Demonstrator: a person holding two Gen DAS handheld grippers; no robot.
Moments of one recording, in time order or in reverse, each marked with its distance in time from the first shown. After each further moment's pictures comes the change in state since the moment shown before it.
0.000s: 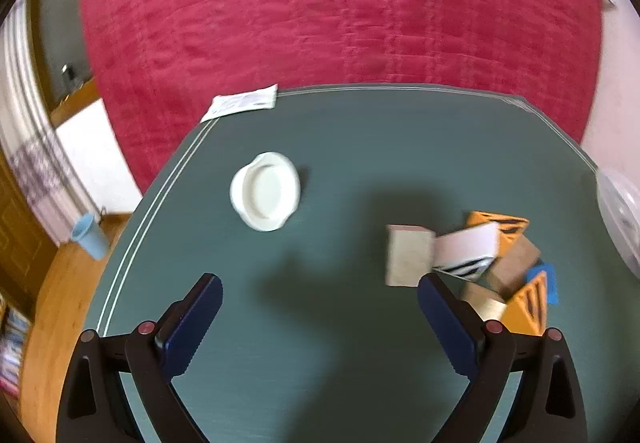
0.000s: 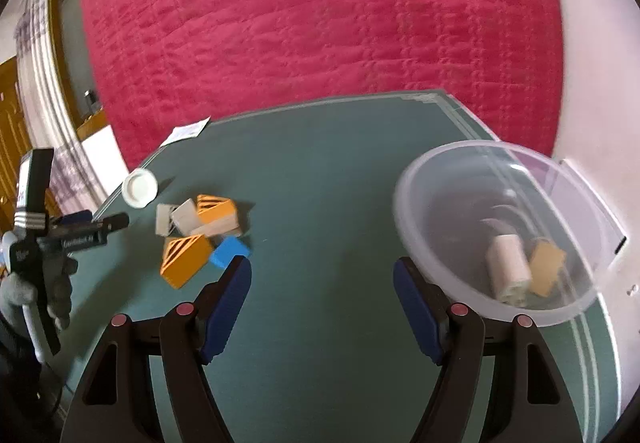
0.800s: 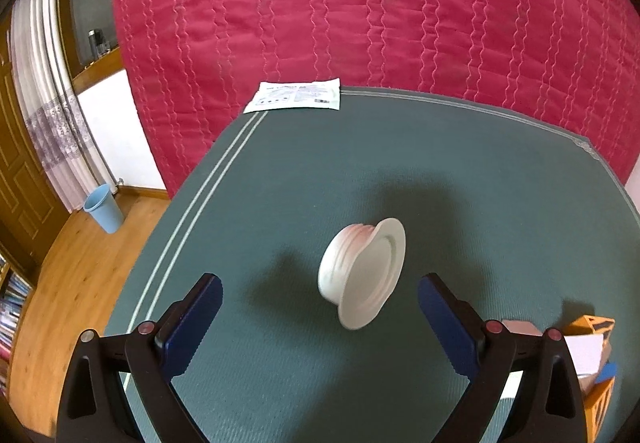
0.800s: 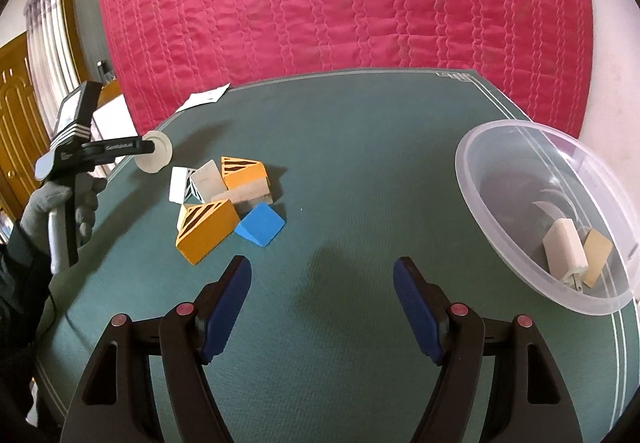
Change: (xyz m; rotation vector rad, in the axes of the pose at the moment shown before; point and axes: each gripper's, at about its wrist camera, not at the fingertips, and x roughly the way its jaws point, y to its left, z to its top) left arm 0.072 0.057 0.050 -0.108 0.039 0.072; right arm 0.028 0.027 -0.011 -0.049 0.083 0.033
